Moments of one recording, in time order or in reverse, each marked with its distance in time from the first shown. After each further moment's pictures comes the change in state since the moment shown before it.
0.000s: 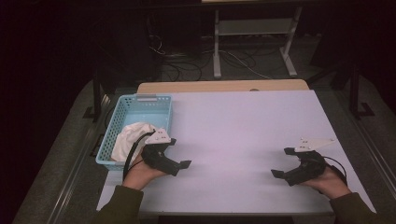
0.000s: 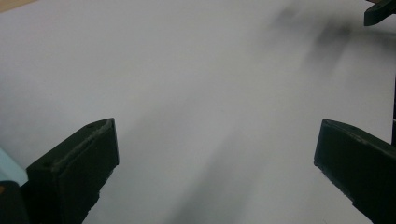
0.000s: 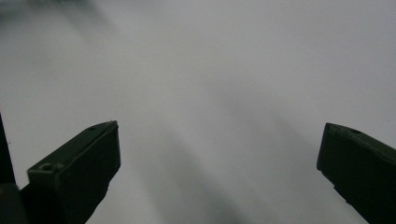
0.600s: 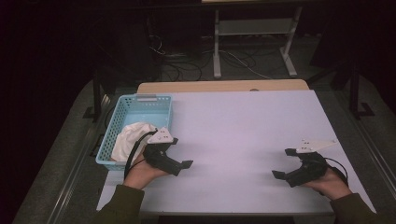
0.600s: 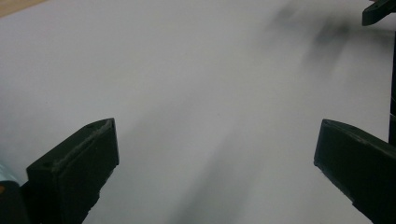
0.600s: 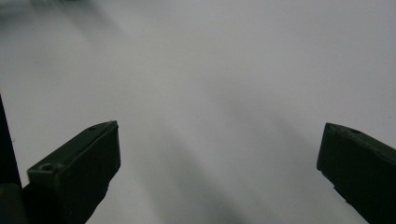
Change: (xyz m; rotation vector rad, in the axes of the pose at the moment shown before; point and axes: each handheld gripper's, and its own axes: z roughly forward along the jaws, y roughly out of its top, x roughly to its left) left arm -0.002 0.006 0.002 0.010 -0.007 0.026; right arm 0.001 -0.003 -0.003 -0.009 0.004 0.003
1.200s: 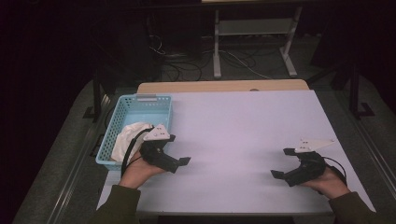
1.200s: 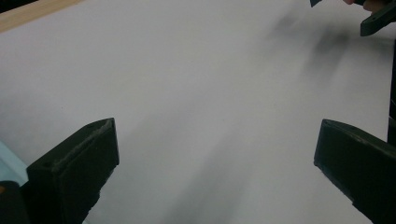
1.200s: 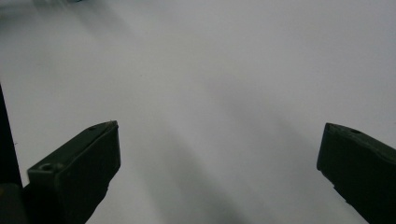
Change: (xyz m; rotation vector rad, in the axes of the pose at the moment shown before) left arm 0.004 0.007 -0.010 -0.018 0.012 -0.009; right arm 0.001 0.002 0.003 -0.001 0.011 -0.003
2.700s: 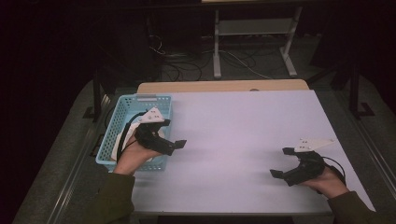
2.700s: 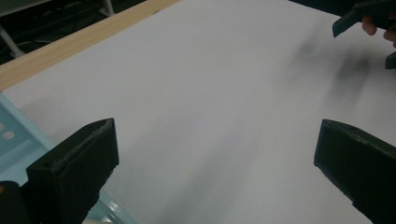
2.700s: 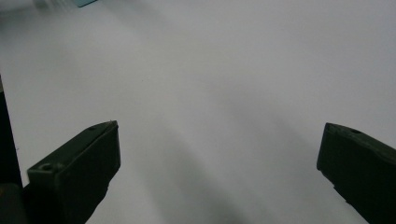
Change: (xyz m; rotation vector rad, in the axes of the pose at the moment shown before) left arm 0.029 0.031 -0.013 -0.033 0.056 0.010; right arm 0.000 0.001 0.002 -0.015 0.004 0.003
